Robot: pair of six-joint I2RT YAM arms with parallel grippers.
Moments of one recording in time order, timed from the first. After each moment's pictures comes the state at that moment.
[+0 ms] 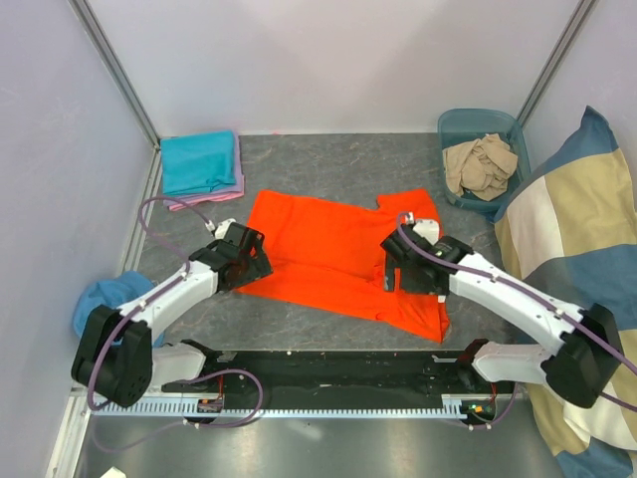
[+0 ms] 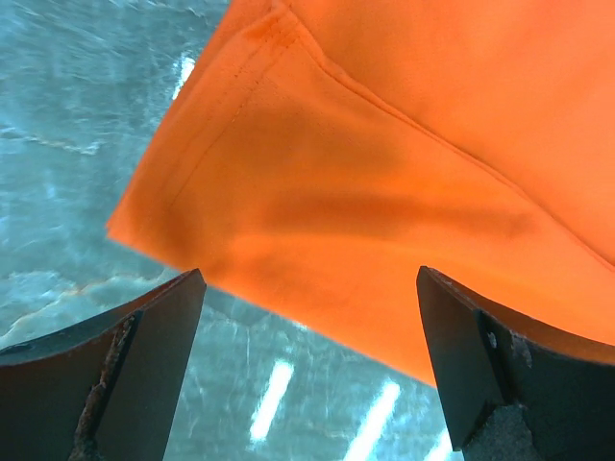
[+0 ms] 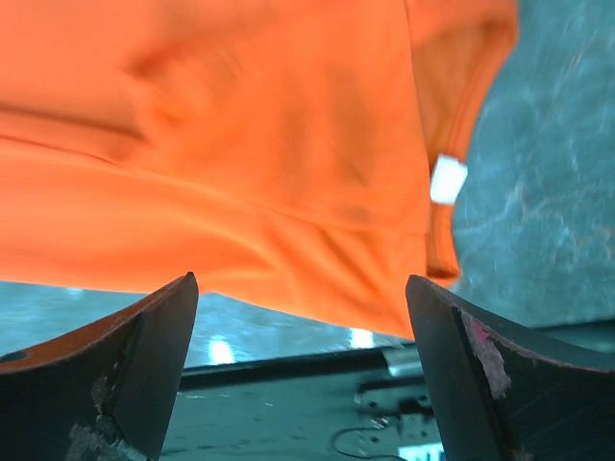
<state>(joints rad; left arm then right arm) -0.42 1.25 0.65 -0.50 -0.28 -0.76 0.75 1.24 0.92 -1.00 0.36 0.82</state>
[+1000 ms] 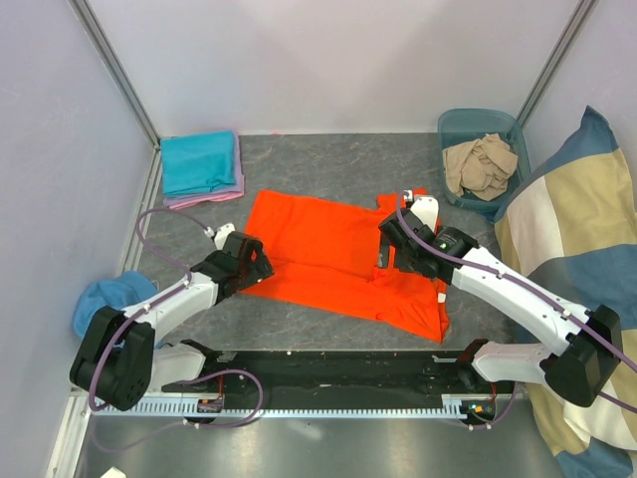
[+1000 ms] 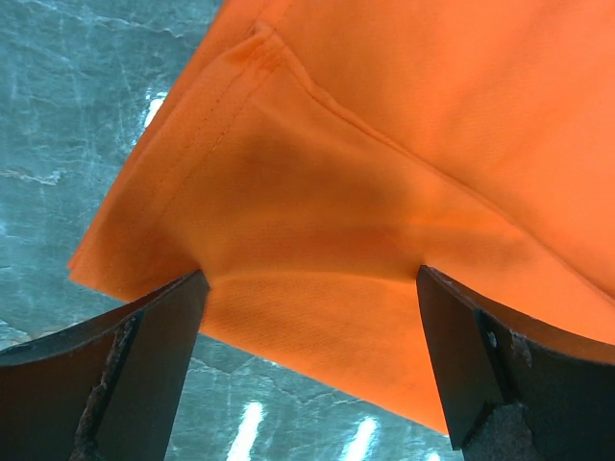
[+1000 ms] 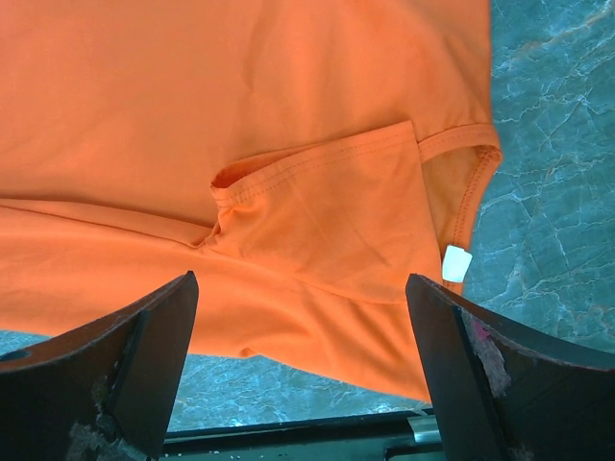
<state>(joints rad) -0.42 1.21 0.52 -0.29 -0.28 -0.77 0.75 1.23 1.05 -0.89 0.49 0.76</state>
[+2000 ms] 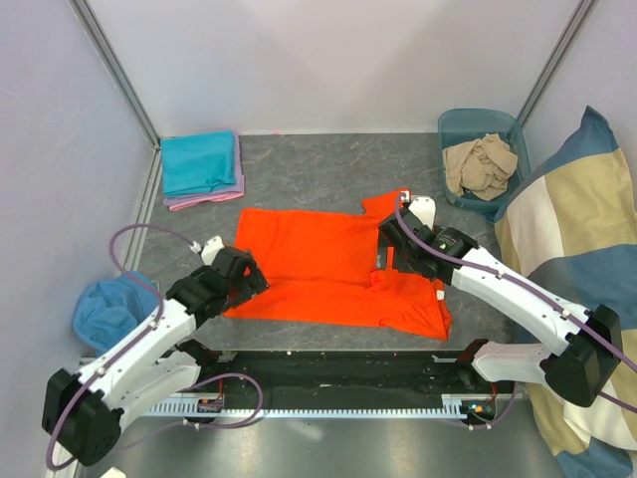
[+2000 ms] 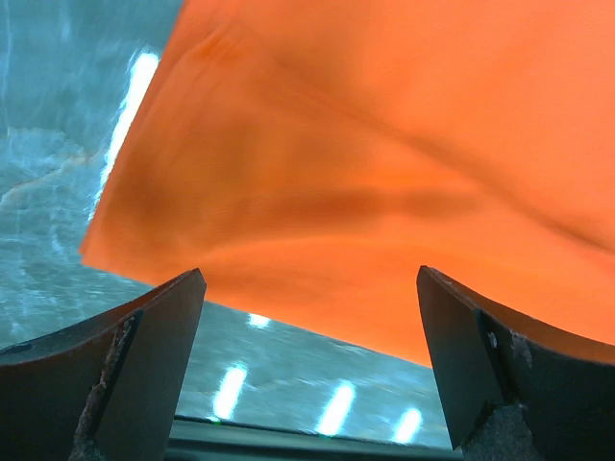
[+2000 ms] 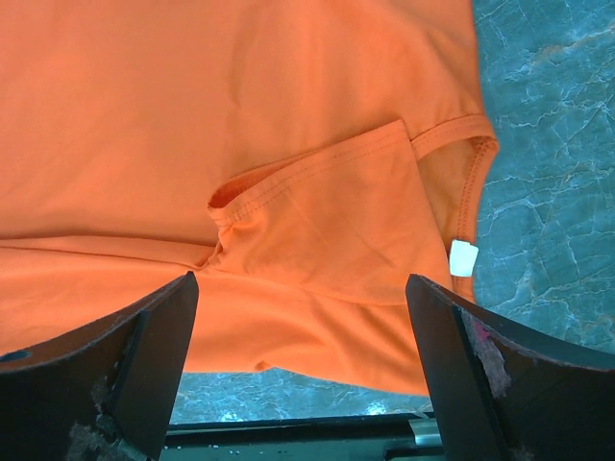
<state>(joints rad) -0.55 0.89 0.50 -0.67 -0.31 -0.97 0.75 1.23 1.05 -0.87 0.46 0.73</state>
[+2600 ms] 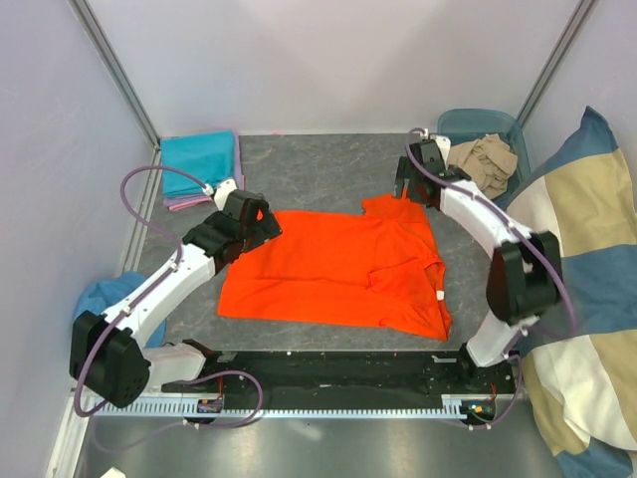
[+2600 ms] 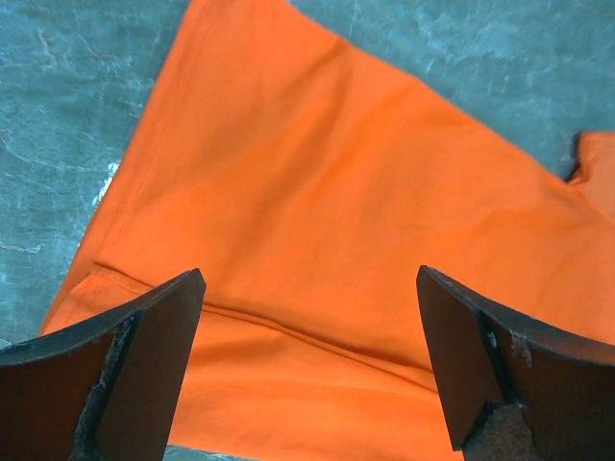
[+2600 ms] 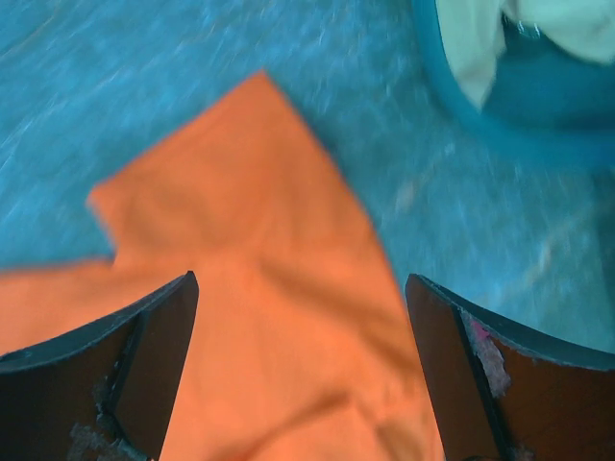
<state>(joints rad) -0.48 1.22 0.95 -0.54 -0.37 -0.82 0.35 1.62 1.31 -0.54 0.41 0.45</state>
